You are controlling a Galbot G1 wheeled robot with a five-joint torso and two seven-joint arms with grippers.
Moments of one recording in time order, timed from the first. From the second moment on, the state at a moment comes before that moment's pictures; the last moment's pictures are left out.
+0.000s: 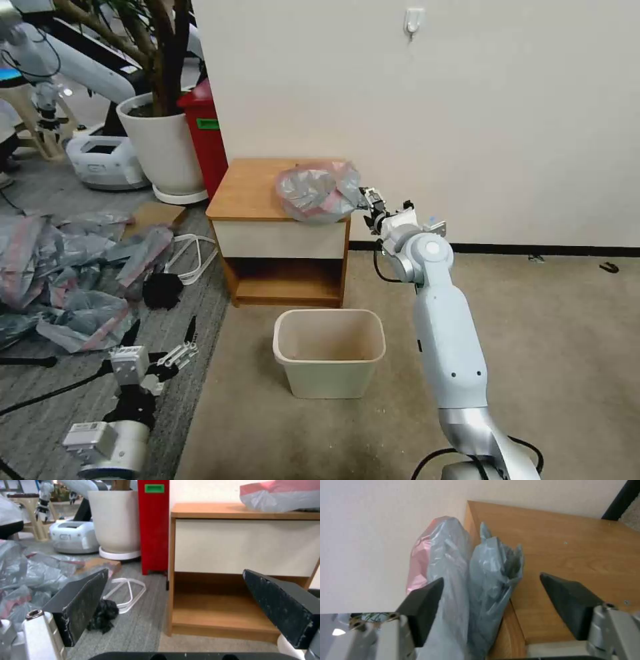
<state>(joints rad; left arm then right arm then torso) 1.85 -1.41 -0.78 -2.24 -0.29 -0.04 0.03 -0.64 1.61 0.47 1.46 1.47 -0.31 0.53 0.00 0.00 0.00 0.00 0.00</state>
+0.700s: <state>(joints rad) 1.85 -1.41 -0.79 -2.24 -0.29 -0.05 0.03 -0.62 1.61 0.48 1.44 1.47 -0.31 0.53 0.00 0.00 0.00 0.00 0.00</state>
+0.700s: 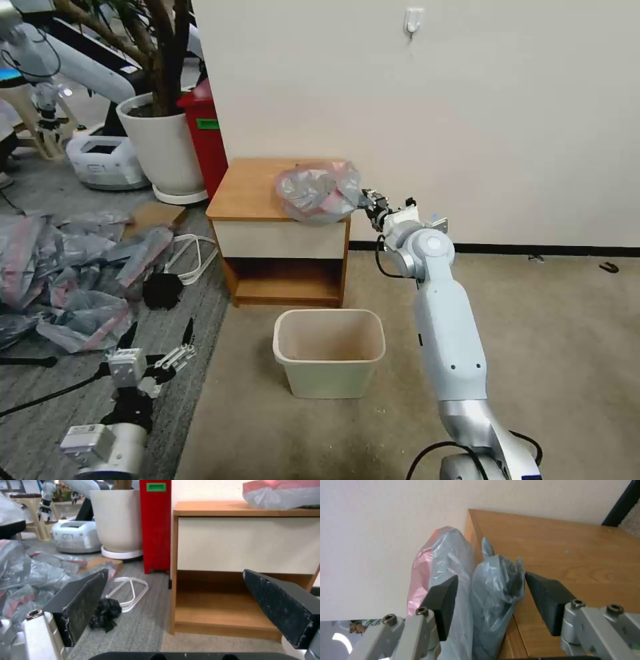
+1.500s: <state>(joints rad) 1.86 -1.42 -0.79 -2.24 -0.28 -0.05 0.03 -0.61 1.61 0.47 1.41 1.45 -0.31 0.53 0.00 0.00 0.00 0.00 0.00</state>
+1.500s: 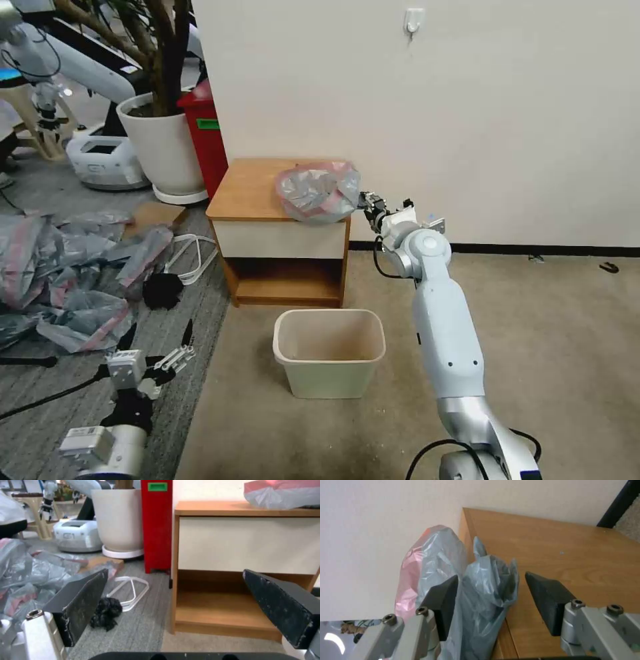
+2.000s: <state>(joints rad) 1.86 -1.43 -0.80 -2.24 -0.28 -0.05 0.03 -0.60 1.61 0.47 1.40 1.45 -0.32 0.51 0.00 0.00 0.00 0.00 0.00</state>
